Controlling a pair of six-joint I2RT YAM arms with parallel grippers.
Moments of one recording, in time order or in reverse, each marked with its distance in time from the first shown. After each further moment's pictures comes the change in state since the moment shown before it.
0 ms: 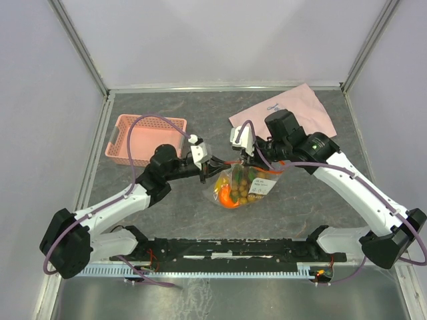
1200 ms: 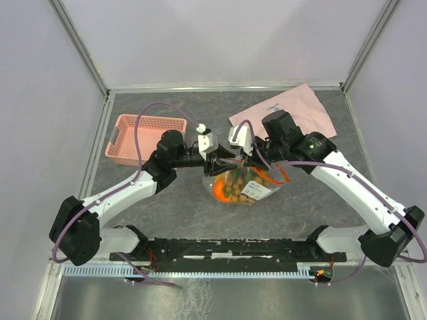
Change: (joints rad) left arm 0.026 0.106 0.137 -0.043 0.130 0.006; right arm 0.015 0.010 -0.002 -0.010 0.064 0.049
